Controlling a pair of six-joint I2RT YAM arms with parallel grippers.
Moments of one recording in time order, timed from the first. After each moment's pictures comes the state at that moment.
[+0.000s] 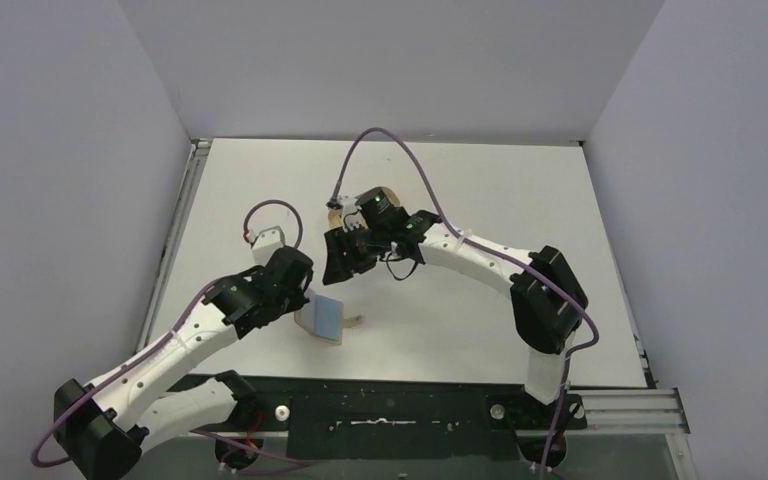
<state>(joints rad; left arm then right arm) -0.70 0.96 0.79 -0.82 -0.44 -0.91 0.81 1.85 1.49 -0.39 -0.52 0.37</state>
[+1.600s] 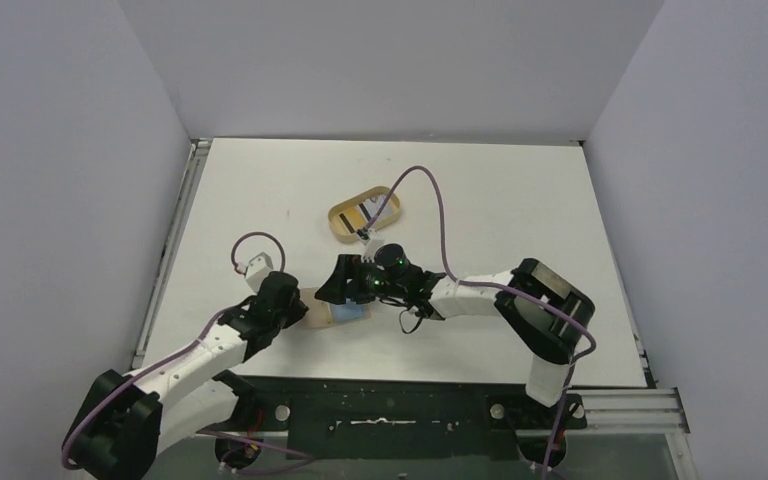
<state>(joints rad) -0.56 0.96 0.34 -0.24 -0.39 -1.01 0.93 1.77 0.89 0.48 -0.25 0.82</state>
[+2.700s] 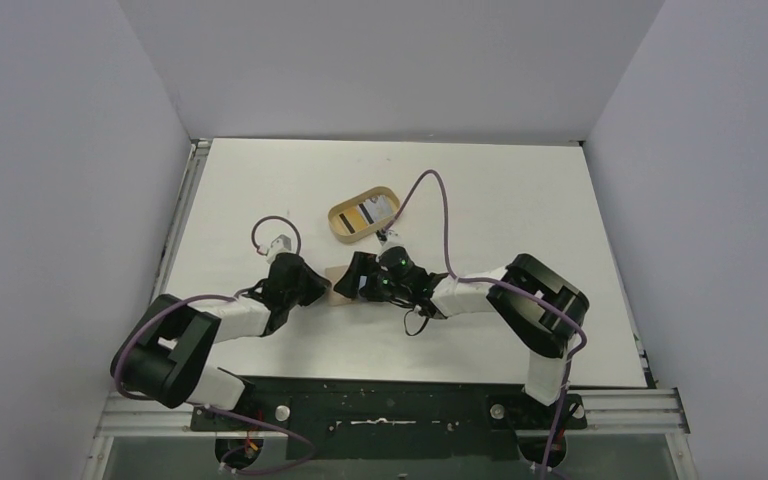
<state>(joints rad) -0.46 1.43 0.38 0.35 -0.09 -0.99 0.88 1.84 0.85 0.43 -0.08 0.88</state>
